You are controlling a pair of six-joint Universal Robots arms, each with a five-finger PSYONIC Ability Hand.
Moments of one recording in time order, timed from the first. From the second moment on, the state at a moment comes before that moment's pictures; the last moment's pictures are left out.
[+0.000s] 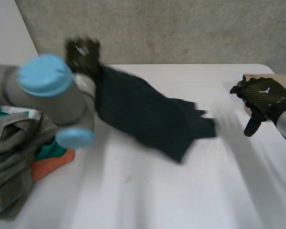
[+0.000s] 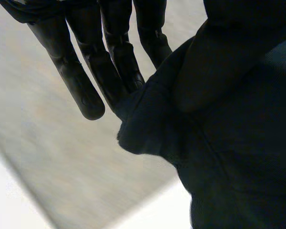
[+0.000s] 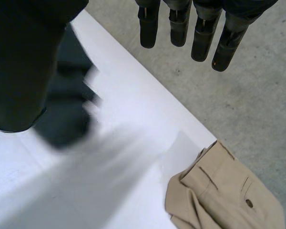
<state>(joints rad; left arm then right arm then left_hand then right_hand) 4.17 -2.17 -1.12 3.54 -1.89 3.51 1.65 -1.37 1.63 0.01 1.25 2.61 1.13 1.19 1.16 1.20 0.96 0.21 0.22 0.21 0.23 0.06</state>
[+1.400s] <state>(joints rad) 4.04 -1.81 -1.73 3.17 -1.95 3.50 1.86 -1.19 1.51 0.24 1.14 2.30 0.34 0.34 0.34 0.34 0.17 0.21 0.22 0.21 0.23 0.06</state>
